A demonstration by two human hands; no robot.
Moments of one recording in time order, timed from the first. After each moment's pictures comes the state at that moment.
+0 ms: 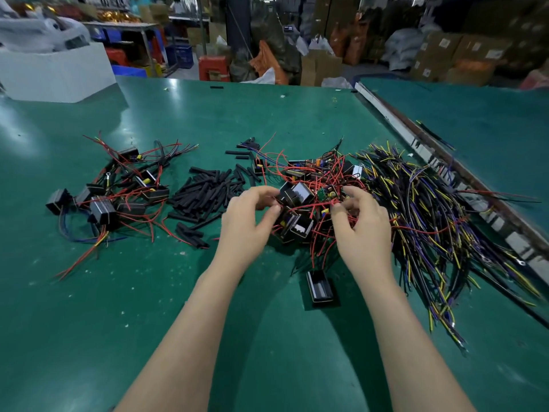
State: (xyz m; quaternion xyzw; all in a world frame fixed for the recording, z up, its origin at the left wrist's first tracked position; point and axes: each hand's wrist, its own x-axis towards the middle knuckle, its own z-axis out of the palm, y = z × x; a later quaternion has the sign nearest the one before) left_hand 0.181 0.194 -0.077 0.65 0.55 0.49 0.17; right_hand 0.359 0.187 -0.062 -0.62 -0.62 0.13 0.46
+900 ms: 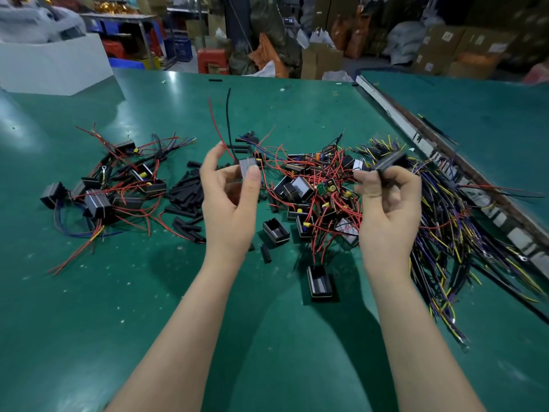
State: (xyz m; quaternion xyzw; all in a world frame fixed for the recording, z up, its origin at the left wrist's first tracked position) left_hand 0.186 0.187 -0.064 0.49 0.44 0.72 0.19; right_hand 0.360 0.181 -0.048 -0.43 -0.50 0.24 0.71
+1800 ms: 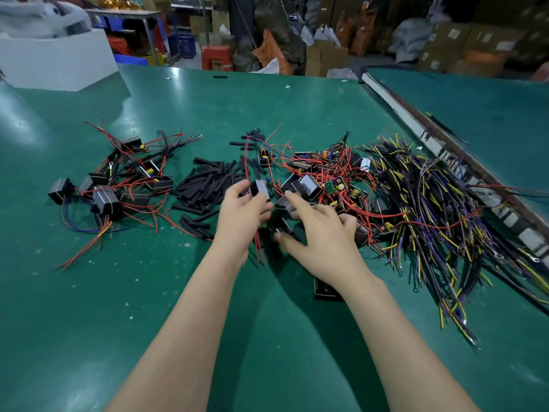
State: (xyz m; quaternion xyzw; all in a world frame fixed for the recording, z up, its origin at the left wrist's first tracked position) left_hand 0.181 0.206 -0.076 0.31 0.52 0.63 0.48; right_hand 0.320 0.186 -0.078 -0.54 -0.81 0.05 0.22
